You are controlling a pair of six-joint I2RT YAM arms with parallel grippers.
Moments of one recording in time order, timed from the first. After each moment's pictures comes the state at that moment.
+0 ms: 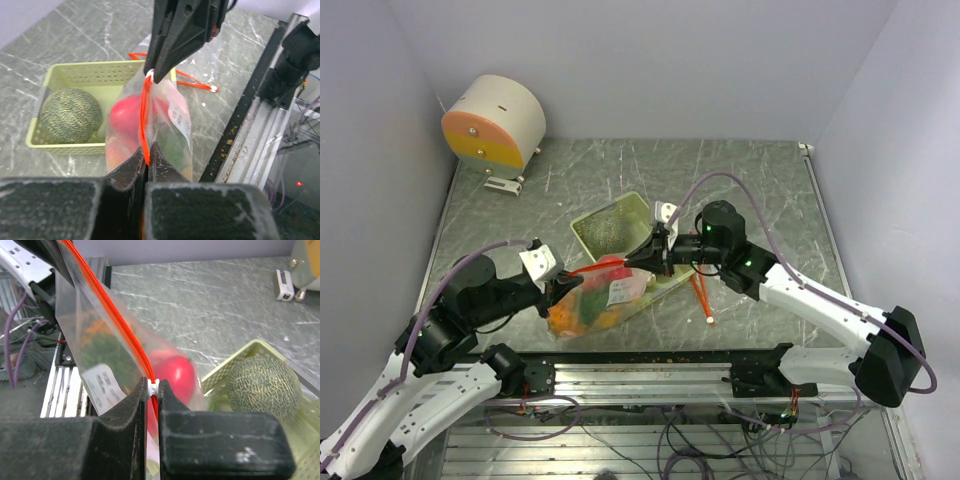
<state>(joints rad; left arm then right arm) -0.71 0.48 0.86 -0.60 0.32 0.07 0.80 1.21 0.90 0.12 -0.68 -0.15</state>
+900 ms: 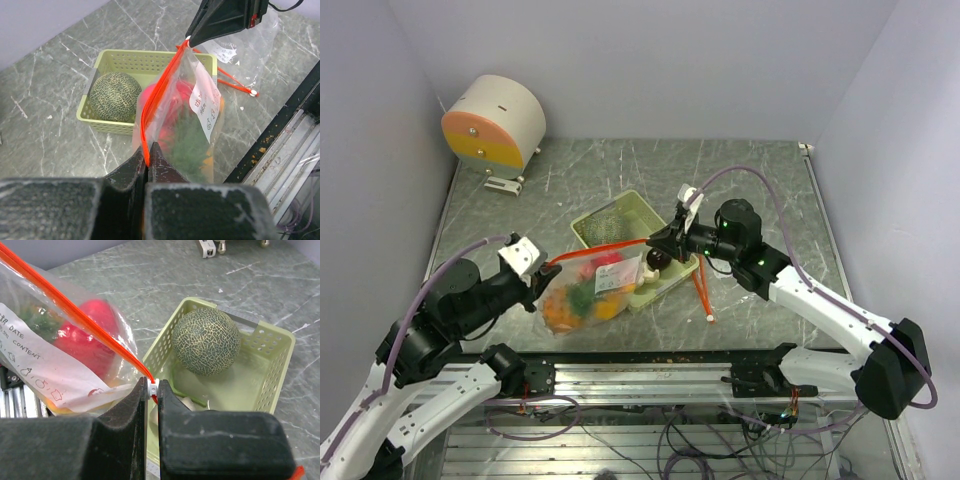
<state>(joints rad) -0.71 0.46 0.96 -0.72 0.06 0.07 0.66 1.15 0.82 0.11 -0.48 -0.06</state>
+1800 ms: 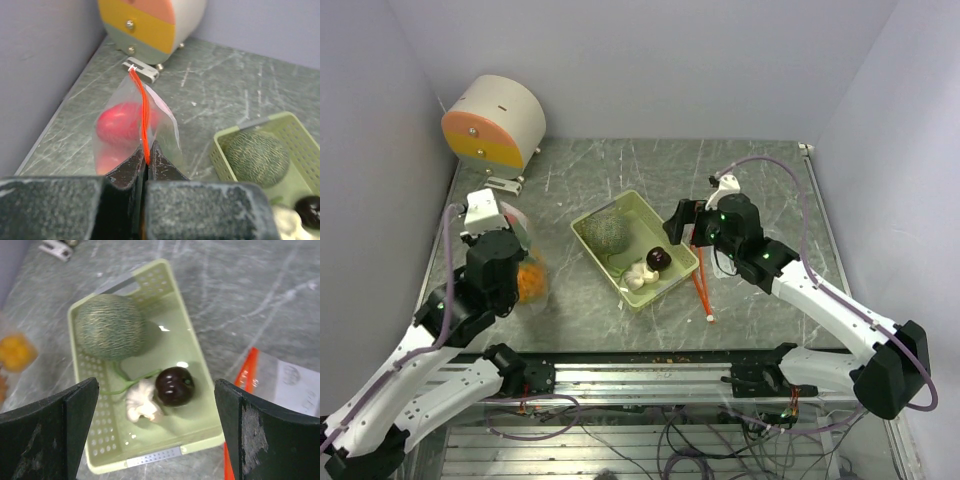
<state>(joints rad) -0.71 0.65 0.96 -0.61 -0.93 -0.35 0.63 1.15 0.89 -0.13 0.07 0.40</state>
